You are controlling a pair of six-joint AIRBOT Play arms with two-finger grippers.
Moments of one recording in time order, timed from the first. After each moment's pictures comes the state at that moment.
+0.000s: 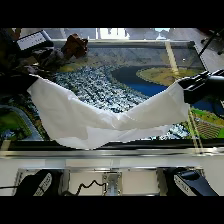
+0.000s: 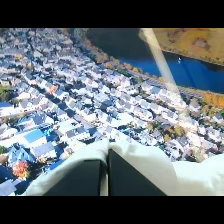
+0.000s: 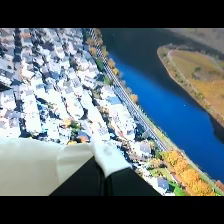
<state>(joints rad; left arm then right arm) 0.14 -0.81 1.42 1.02 -1.35 -1.36 0.12 -0.83 1.40 -1.37 1.32 1.20</state>
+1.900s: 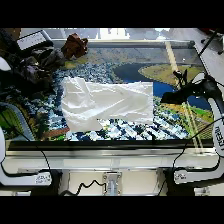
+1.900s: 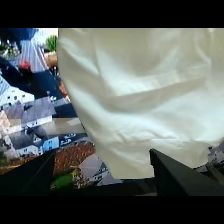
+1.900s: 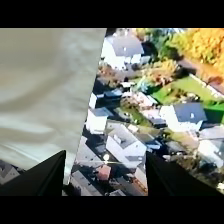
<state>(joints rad) 0.23 -1.41 1.43 1.24 -1.45 -1.41 -0.22 -1.50 1.26 -1.22 1.25 1.21</state>
